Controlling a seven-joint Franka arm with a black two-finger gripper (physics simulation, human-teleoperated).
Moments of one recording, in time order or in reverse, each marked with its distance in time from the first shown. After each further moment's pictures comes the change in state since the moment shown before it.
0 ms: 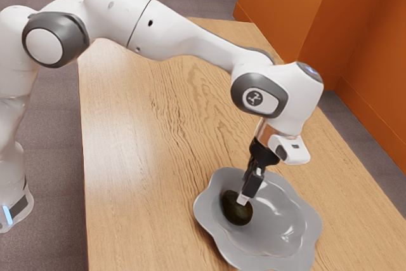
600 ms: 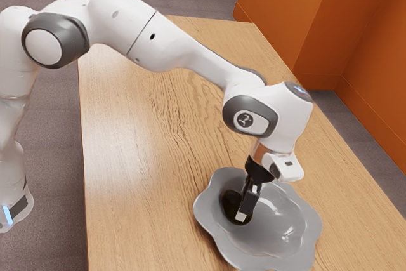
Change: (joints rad) arm -0.011 0.007 0.001 -0.118 -0.001 0.176 -0.004
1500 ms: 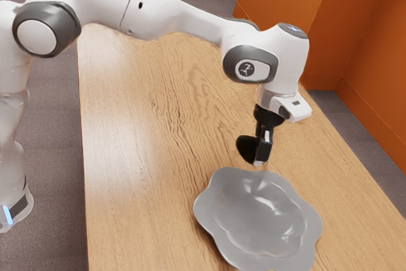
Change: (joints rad) arm -0.001 -0.113 0.193 0.067 0.016 -0.031 -0.014
